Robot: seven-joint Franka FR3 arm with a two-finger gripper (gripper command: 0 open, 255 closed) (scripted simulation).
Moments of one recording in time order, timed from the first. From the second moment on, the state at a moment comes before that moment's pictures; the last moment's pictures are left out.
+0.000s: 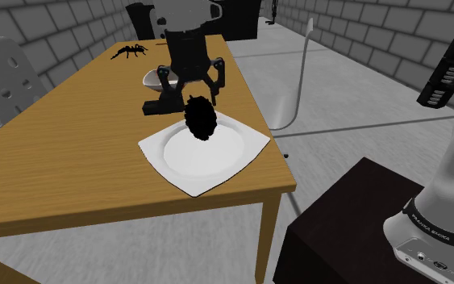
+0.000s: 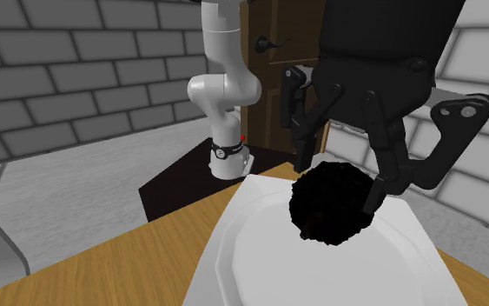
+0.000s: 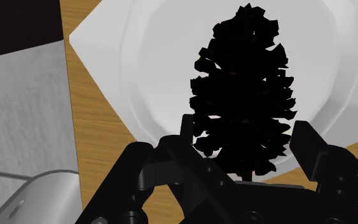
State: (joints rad) arm 0.44 0.20 0.26 -1.52 -0.07 1.68 1.18
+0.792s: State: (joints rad) arm 0.44 0.20 0.26 -1.63 -0.07 1.79 1.19
